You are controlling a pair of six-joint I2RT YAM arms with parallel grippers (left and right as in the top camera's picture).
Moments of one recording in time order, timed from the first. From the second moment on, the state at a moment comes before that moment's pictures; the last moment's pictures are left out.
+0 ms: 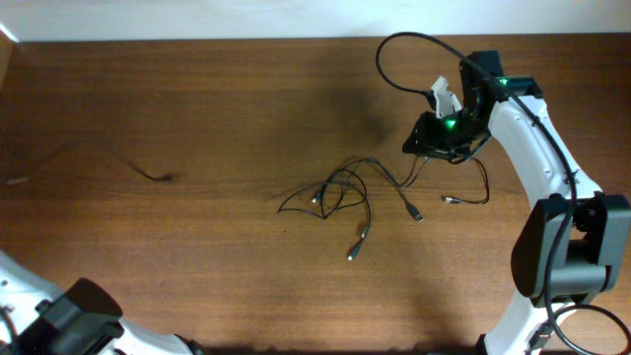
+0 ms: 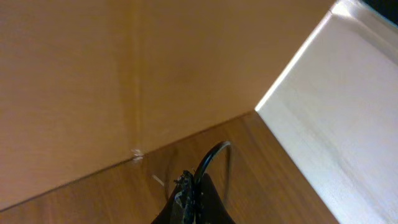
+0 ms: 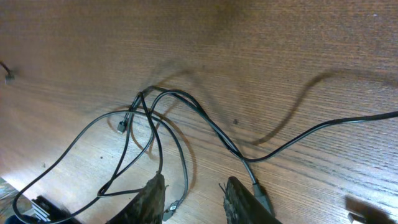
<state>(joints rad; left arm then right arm) 0.81 1.81 2.32 -1.00 -0.09 -0.31 0.06 1.96 1.62 -1.06 -0.51 0.10</state>
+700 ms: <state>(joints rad) 0.83 1.76 1.35 -0.65 -0.29 -0.53 0.06 1.96 1.61 -1.09 -0.51 0.10</state>
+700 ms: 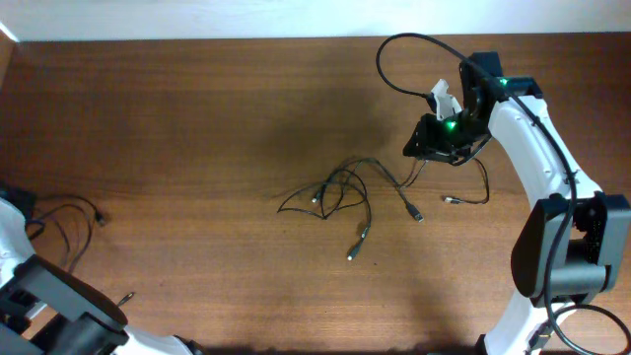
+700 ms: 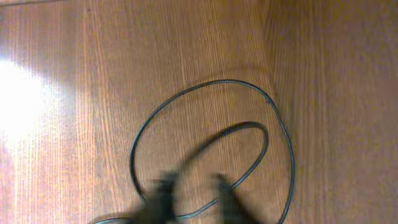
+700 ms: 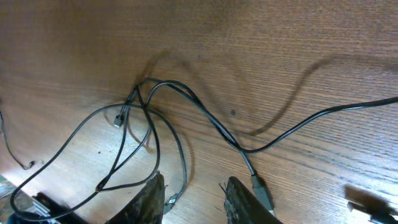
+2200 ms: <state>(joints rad) -0.32 1.94 1.32 -0.89 0.12 -0.25 -0.03 1.79 1.99 -1.41 -0.45 0.03</state>
